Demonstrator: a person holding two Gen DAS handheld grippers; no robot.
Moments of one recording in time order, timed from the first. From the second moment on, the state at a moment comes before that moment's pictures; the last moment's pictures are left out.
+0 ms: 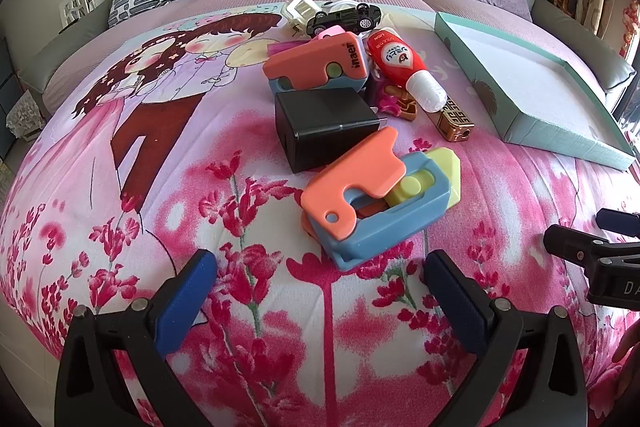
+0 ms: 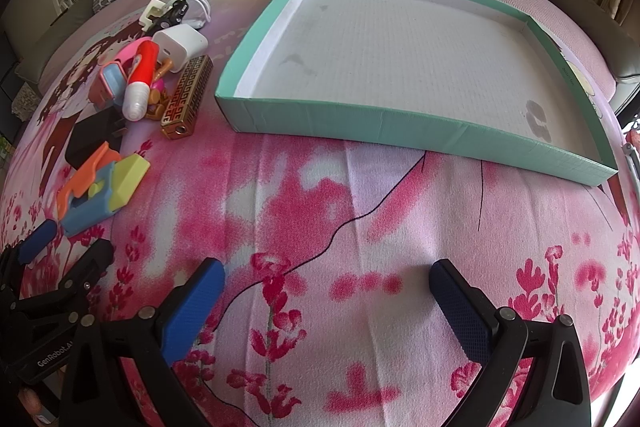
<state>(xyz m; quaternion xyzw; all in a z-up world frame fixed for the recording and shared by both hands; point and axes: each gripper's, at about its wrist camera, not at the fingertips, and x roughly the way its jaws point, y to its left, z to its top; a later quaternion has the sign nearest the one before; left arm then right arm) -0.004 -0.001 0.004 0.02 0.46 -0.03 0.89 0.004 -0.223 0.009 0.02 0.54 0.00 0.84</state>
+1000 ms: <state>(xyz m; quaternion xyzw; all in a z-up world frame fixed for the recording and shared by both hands) 0.001 0.032 0.044 0.00 0.46 -0.03 0.89 0.006 -0.206 0.046 0.02 0.50 0.05 0.86</state>
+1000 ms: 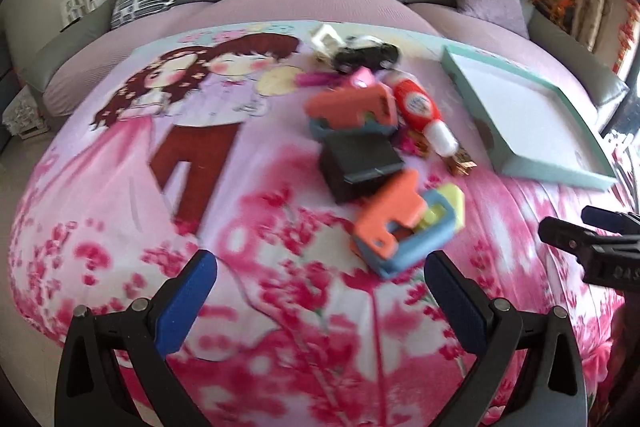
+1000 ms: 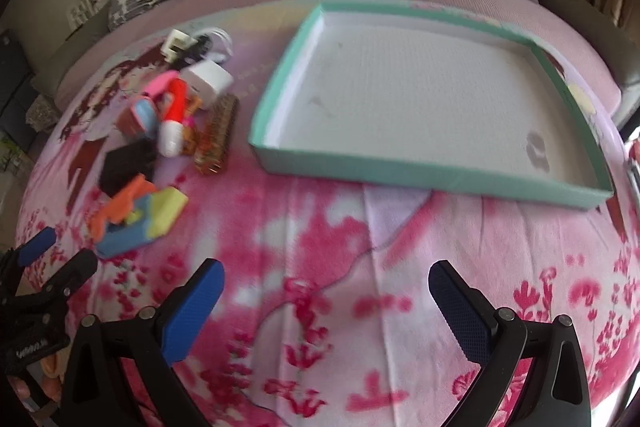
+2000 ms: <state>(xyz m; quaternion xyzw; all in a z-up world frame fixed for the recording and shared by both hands) 0.027 0.104 0.028 -0.07 0.50 0.01 0.86 0.038 -0.077 0.026 -0.04 0.53 0.17 0.83</state>
